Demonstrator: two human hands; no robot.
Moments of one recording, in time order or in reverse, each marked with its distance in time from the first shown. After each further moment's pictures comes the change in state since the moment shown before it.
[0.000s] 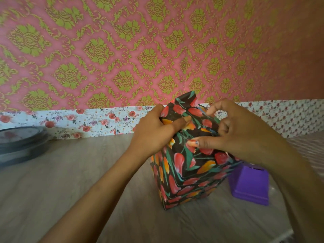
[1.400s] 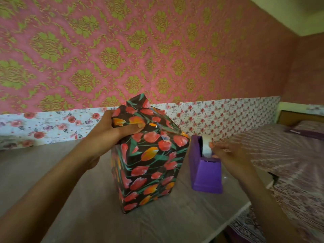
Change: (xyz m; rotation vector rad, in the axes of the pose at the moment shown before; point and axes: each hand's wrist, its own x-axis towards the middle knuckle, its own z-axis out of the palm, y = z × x) left_hand 0.004 0.000 0.003 -0.291 -0.122 -0.233; right_hand -0.019 0.171 -0.003 0.158 0.403 0.498
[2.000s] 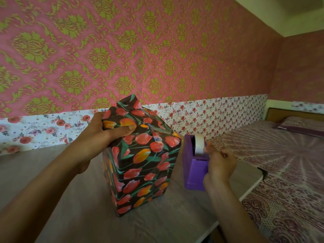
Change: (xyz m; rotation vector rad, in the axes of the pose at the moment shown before) left_hand 0.001 -0.001 -0.002 0.003 -0.021 -0.003; right_hand -0.021 -0.015 0.048 0.897 0.517 0.229
